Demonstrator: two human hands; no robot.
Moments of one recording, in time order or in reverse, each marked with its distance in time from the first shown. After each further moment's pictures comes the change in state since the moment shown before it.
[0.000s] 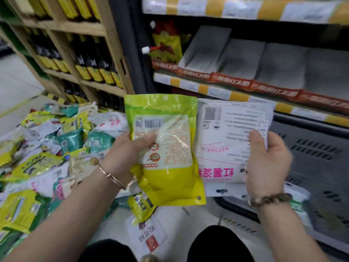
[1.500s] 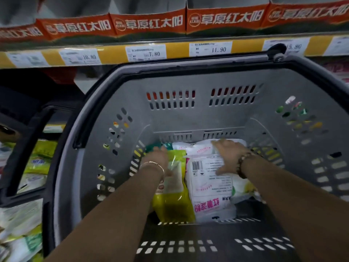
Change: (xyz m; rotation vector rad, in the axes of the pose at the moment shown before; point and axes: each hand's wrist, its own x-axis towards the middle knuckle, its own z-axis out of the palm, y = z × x) left_hand 0.174 -0.296 0.258 1.977 -0.682 0.068; right_hand 0.171 0.298 -0.187 -1.538 -1.025 0.201
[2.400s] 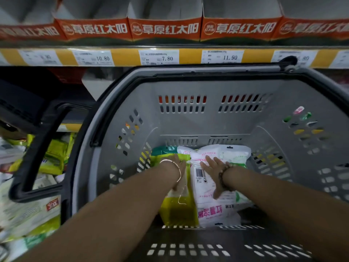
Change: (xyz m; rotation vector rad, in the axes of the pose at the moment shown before) left_hand 0.009 0.018 -0.006 0.269 -0.193 0.287; right_hand 0.011 -0.052 0.014 -0.093 -0.294 -0.030
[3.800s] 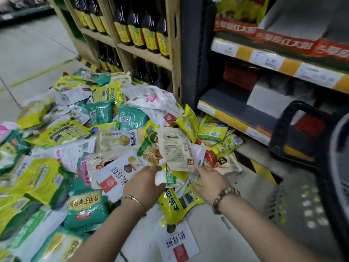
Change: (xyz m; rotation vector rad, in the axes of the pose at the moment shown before) left_hand -0.315 -0.215 0.280 -1.006 0.654 -0.838; right_hand -0.075 -0.420 -0.055 0.077 0.433 -0.523
